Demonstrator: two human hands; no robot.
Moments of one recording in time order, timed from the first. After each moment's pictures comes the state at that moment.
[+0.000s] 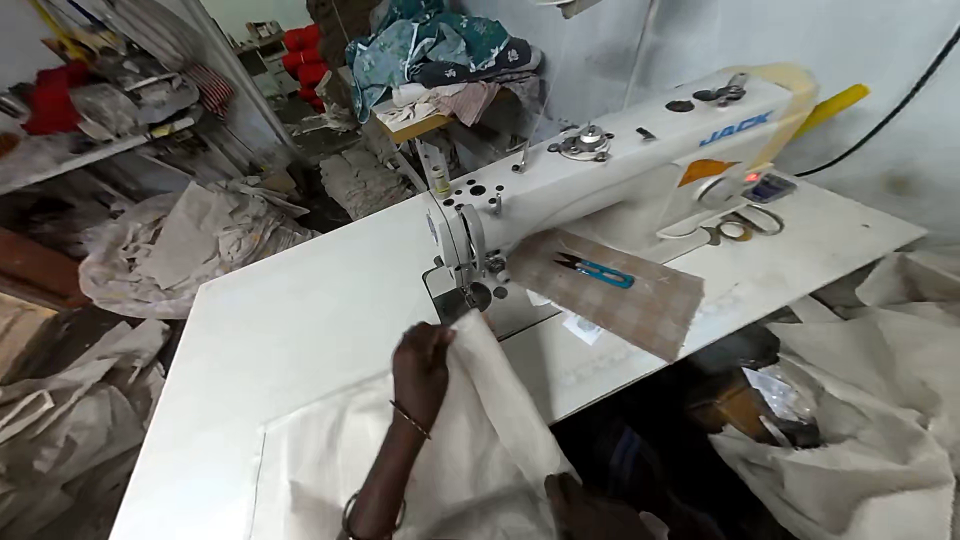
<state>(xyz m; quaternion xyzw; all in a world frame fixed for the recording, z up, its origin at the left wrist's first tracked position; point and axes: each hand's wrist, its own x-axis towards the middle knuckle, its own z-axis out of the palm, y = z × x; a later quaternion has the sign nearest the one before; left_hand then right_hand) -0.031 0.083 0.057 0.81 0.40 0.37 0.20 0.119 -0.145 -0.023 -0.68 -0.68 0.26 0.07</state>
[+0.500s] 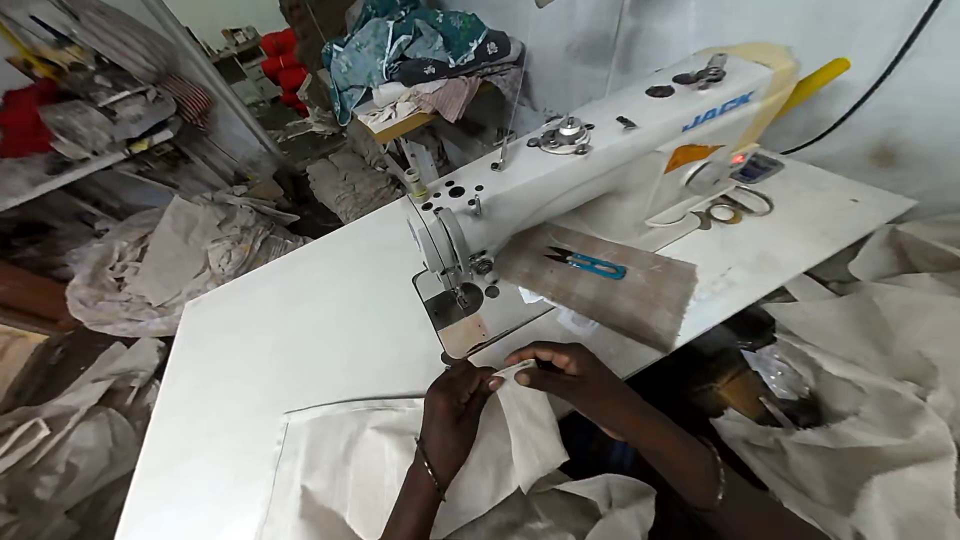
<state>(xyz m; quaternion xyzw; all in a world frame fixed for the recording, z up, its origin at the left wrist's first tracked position) -0.018 0.051 0.035 0.83 0.27 0.36 0.34 0.177 -0.027 0.052 -0.53 -0.48 0.48 0.51</state>
